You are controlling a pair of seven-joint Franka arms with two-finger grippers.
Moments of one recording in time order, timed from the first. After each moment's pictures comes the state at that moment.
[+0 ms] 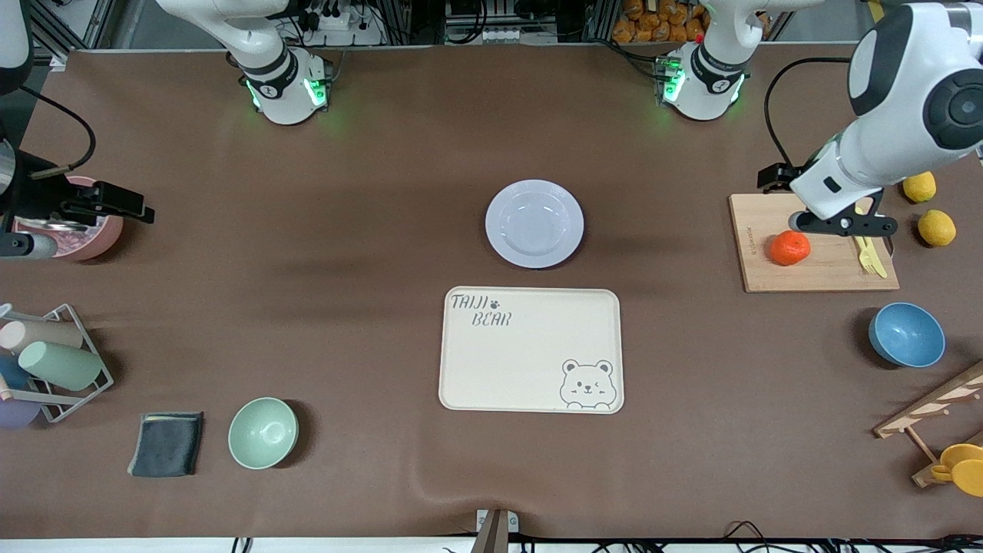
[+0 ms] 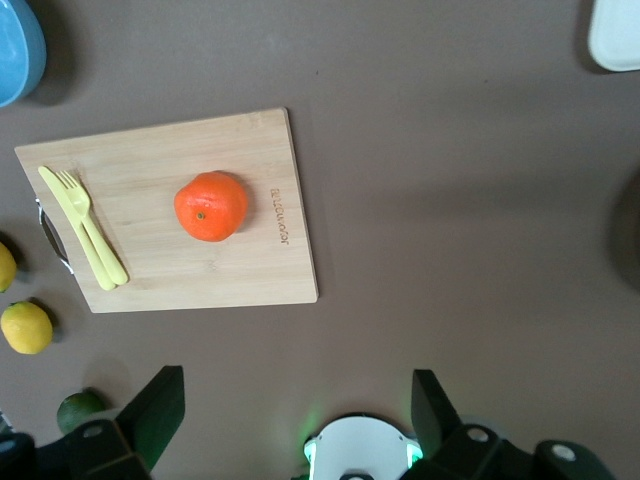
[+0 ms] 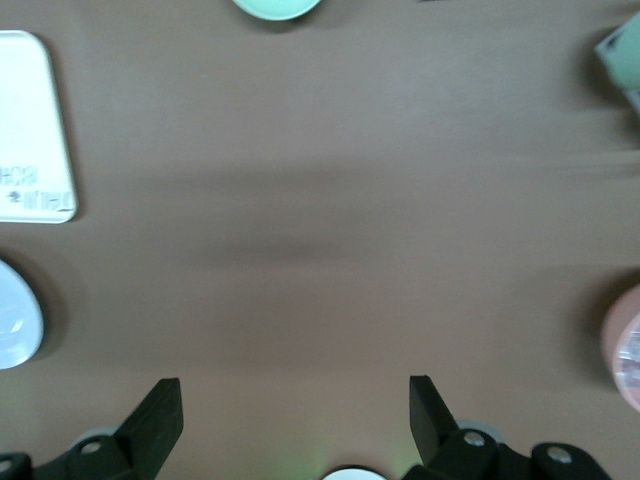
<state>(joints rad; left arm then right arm) -0.02 -0.12 -0.10 -2.04 0.09 1.65 -0.03 0.03 0.09 -0.11 -1.57 0.16 1.47 -0.06</state>
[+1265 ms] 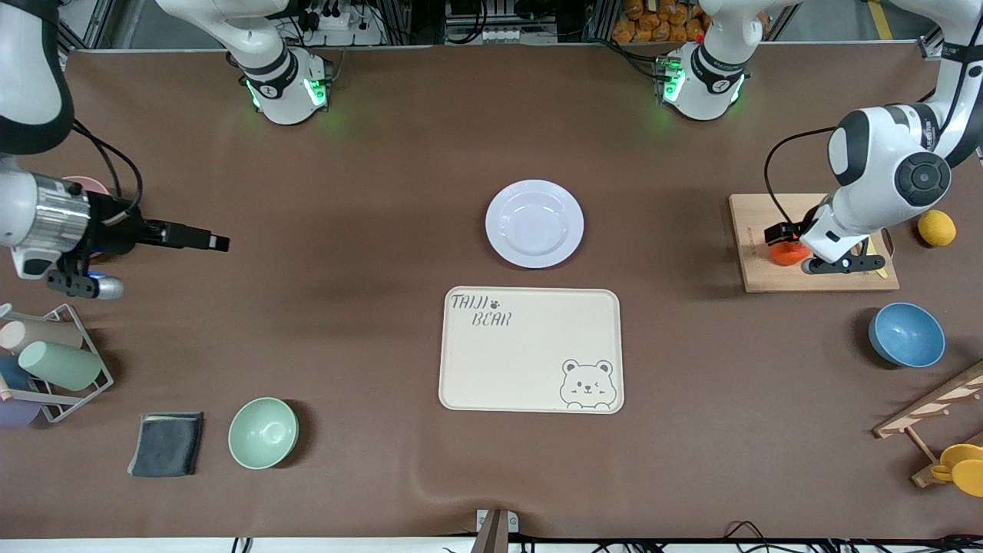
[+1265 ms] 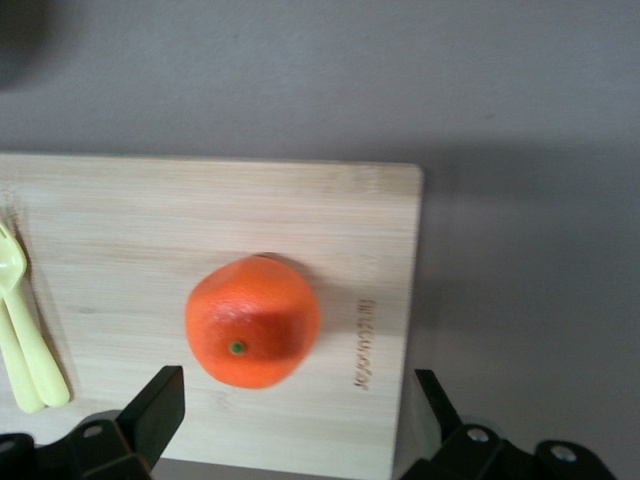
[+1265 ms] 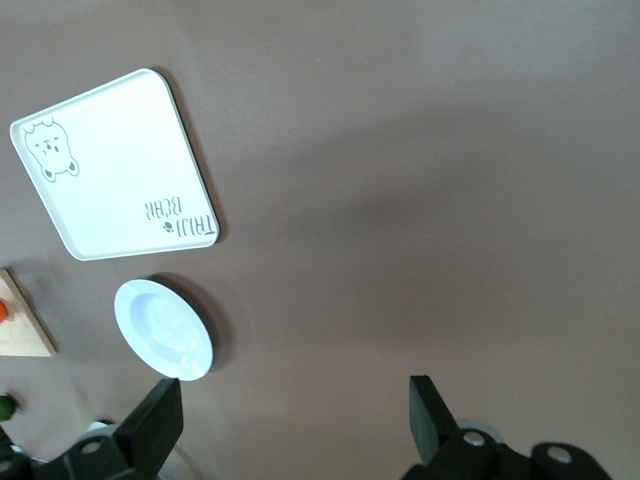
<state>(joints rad) 0.24 0.09 -0.10 -2.37 0.15 2.30 -0.02 0.06 0.16 -0.10 -1.68 0.47 1.60 0.13</state>
